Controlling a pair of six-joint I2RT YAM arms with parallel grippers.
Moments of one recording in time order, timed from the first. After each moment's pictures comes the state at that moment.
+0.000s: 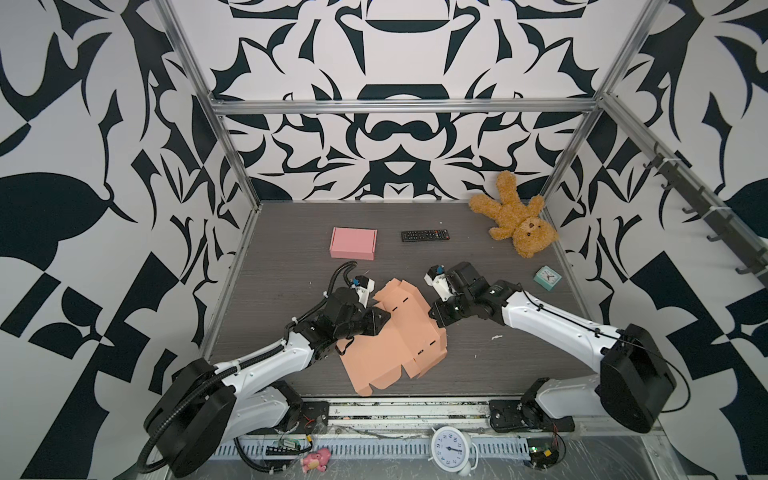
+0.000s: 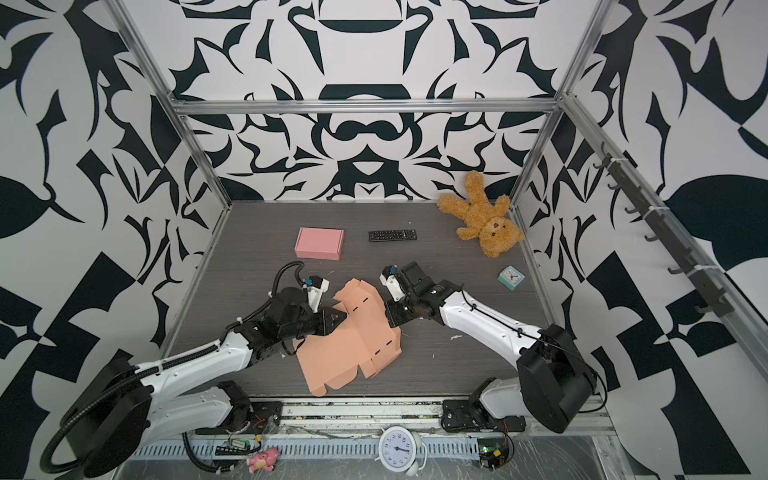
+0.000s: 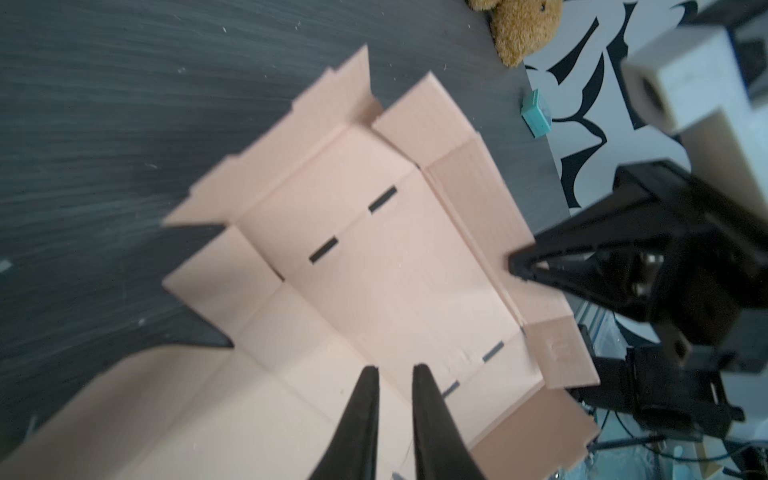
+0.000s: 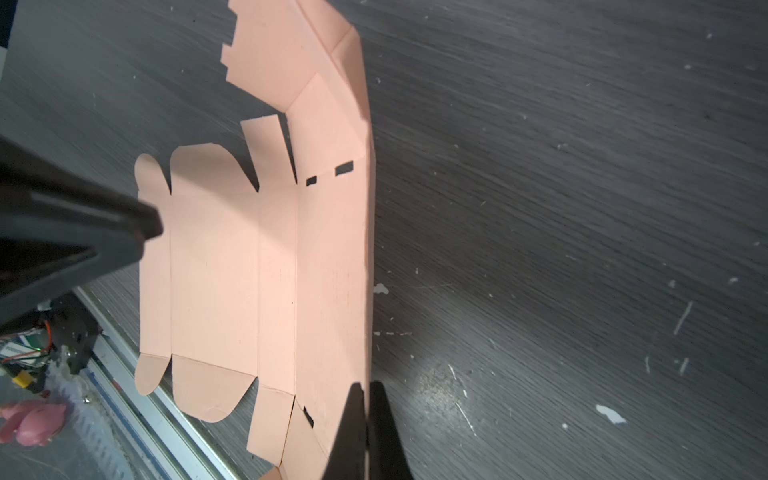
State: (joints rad) left arm -0.70 1.20 0.47 0.12 0.29 -0.69; right arm 0.67 1.36 0.87 -0.55 -0.26 0.27
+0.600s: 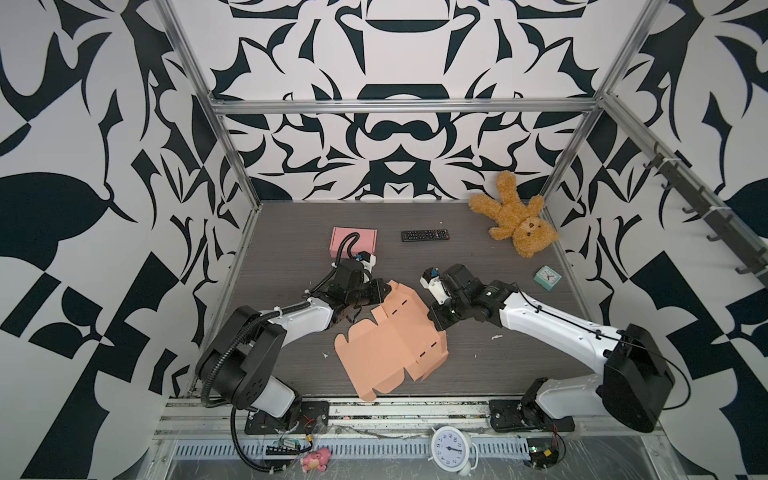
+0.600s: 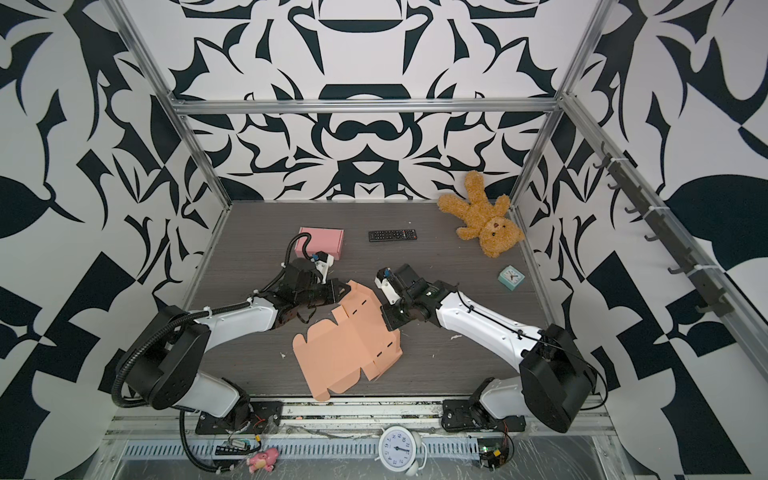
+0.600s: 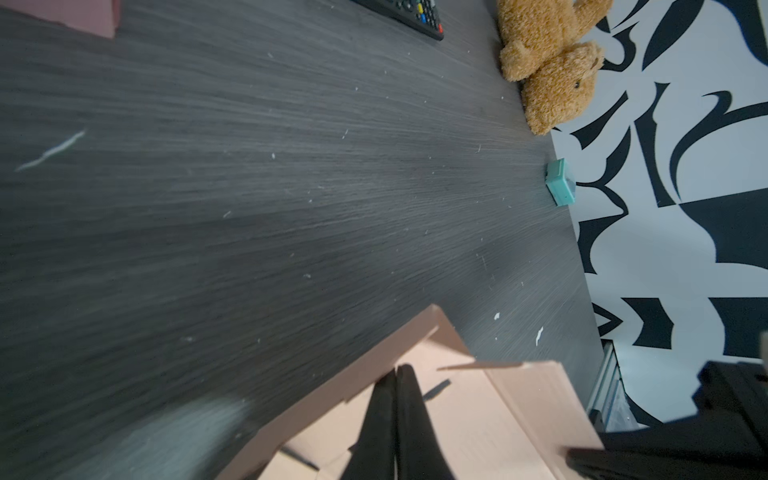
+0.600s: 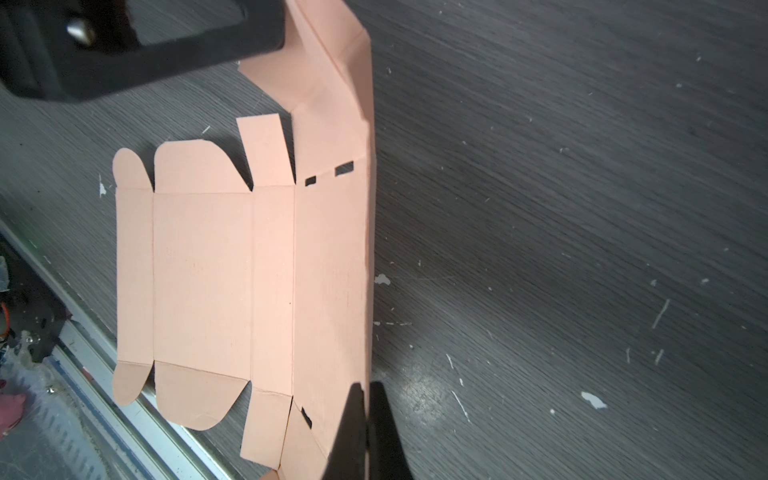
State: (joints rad) left arm -0.57 1.53 0.70 0.23 0.38 -0.68; right arm 0.73 1.36 0.91 -0.59 -0.20 0.25
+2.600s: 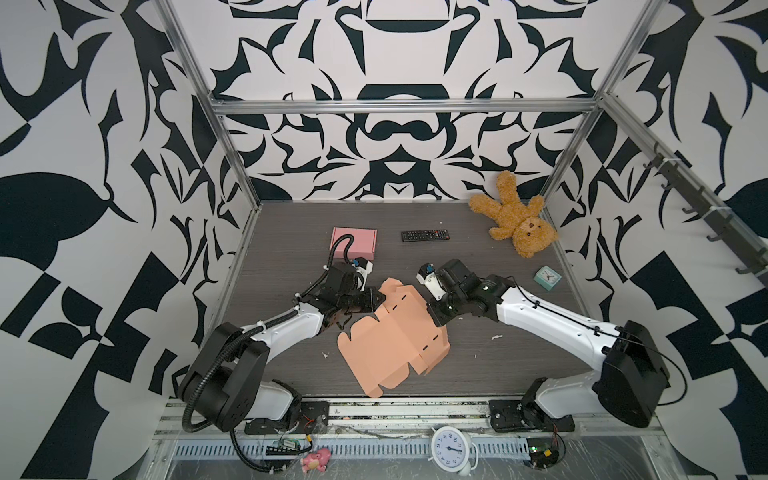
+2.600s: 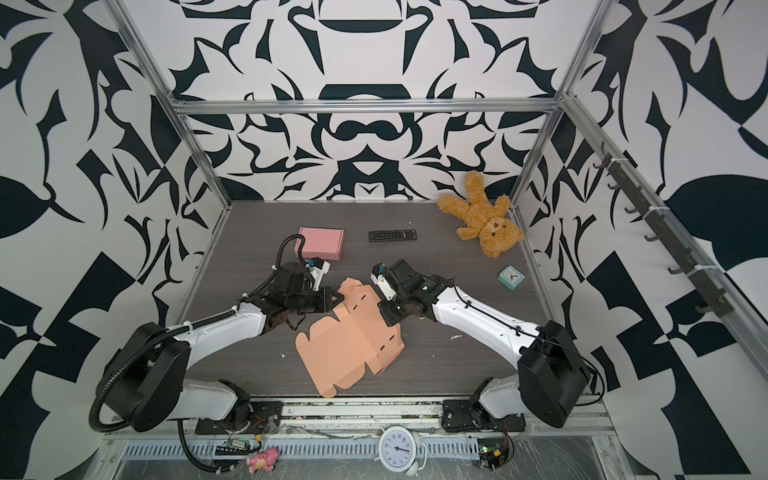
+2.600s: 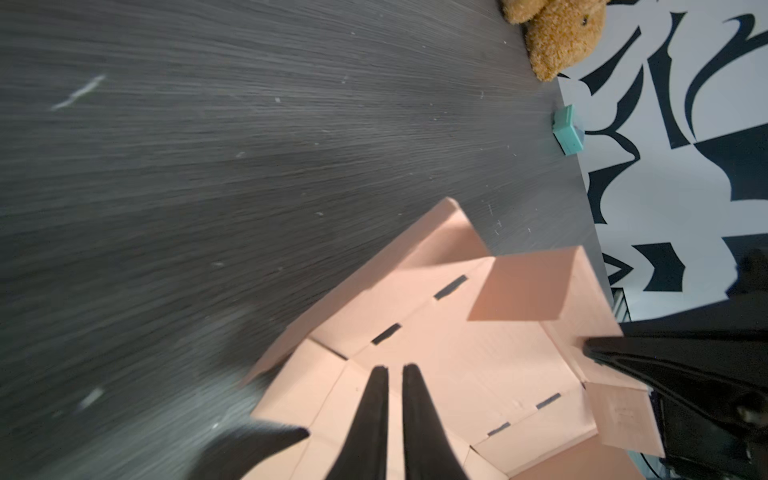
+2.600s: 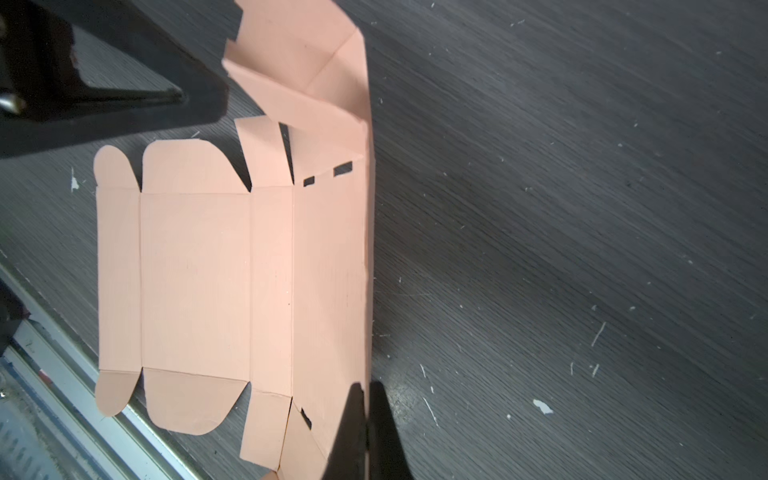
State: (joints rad) left arm -0.52 1.37 0.62 0.04 0.43 -0.55; right arm 0.74 1.39 0.98 -0.65 -0.12 0.17
